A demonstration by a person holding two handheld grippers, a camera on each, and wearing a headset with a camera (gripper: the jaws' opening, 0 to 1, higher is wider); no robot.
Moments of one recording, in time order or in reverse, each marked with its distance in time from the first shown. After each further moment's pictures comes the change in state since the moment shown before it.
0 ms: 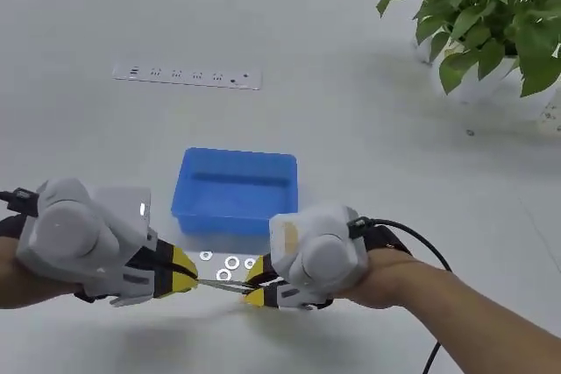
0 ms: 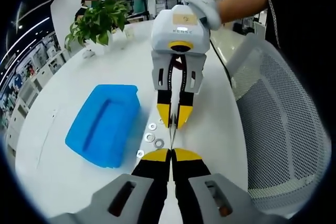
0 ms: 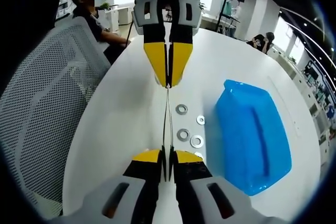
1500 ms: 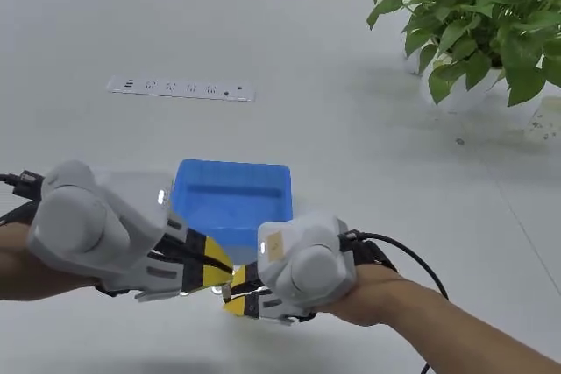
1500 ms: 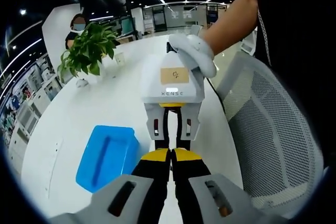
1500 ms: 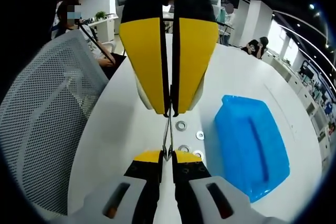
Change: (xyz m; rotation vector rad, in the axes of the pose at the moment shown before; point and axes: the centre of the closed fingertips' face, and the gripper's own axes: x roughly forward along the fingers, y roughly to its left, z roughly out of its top) left arm -0.003 -0.008 0.064 0.114 -0.127 -0.033; right arm 0.002 0.003 0.022 0.027 -0.080 -0.034
